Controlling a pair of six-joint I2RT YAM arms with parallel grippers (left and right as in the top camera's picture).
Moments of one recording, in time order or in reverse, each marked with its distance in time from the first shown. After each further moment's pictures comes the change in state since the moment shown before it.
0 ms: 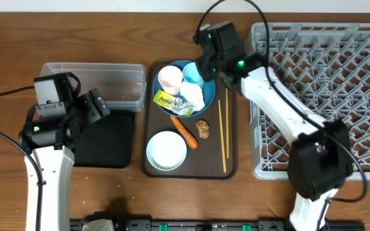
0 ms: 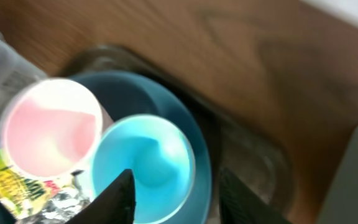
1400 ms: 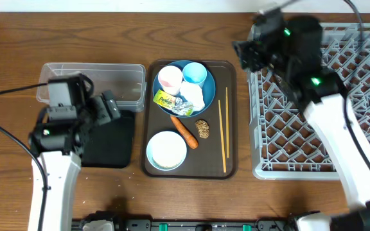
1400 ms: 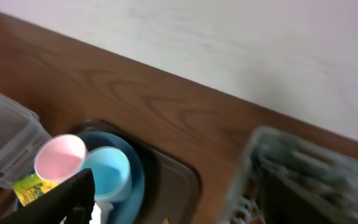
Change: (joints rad) left arm -0.084 -0.029 -0.019 0.023 0.000 0.027; right arm -0.209 -0.442 -0.190 0.106 -0.130 -0.043
